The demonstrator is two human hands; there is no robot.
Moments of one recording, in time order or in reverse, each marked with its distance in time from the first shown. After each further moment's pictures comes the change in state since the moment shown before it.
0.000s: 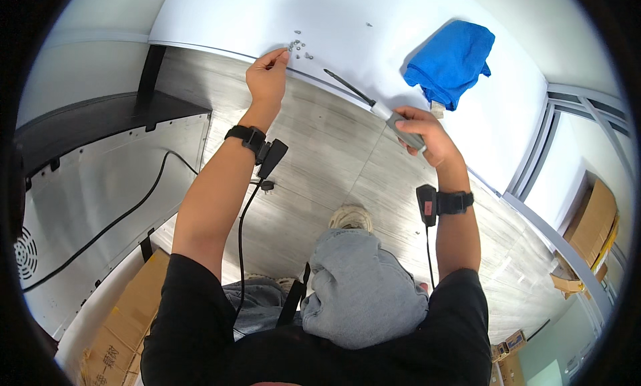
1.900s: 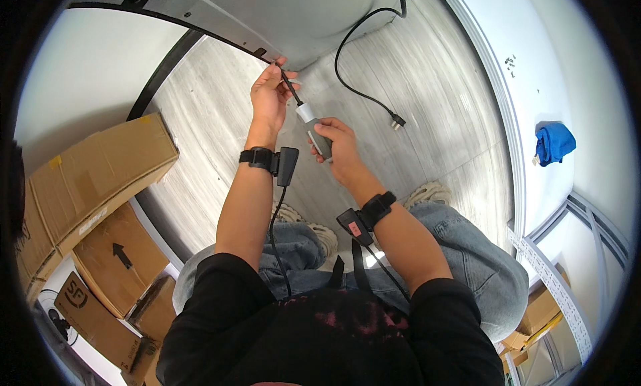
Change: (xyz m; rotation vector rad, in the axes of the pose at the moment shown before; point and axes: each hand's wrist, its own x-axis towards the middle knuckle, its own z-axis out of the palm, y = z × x) left_hand -0.191 -0.129 -0.416 -0.788 0.344 -0.240; right_hand -0.050 0.234 0.452 0.055 -0.321 0.229
